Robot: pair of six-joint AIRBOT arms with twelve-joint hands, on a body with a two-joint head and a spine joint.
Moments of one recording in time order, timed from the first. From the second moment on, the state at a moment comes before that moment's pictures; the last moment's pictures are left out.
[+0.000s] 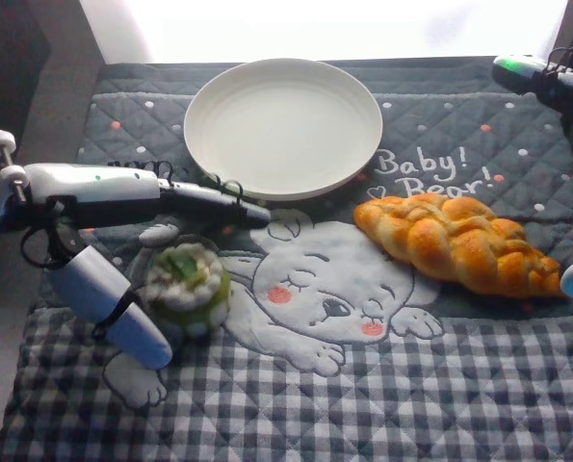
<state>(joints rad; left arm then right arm) 0.55 -1.05 1.38 1.04 -0.63 -0.23 -0.78 -0.98 1.28 -0.07 1.25 -0.21</state>
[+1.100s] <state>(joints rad) 0.55 -0.95 1.33 0.95 -0.64 -0.20 -0.60 -1.08 1.40 -0.35 0.88 -0.12</state>
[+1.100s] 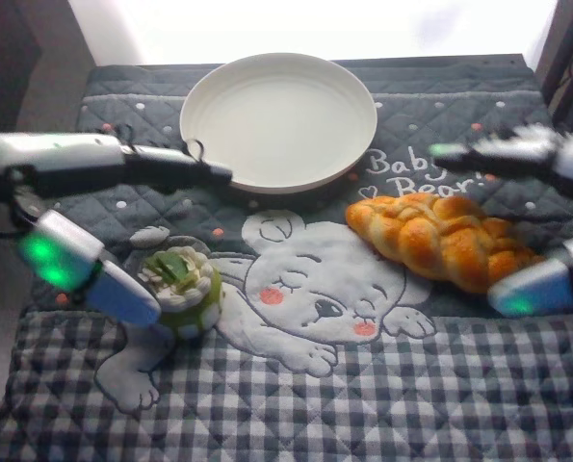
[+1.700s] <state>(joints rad) 0.54 -0.90 1.31 0.77 -0.71 -0.04 -0.58 -1.11 1.41 -0.45 0.80 -0.11</state>
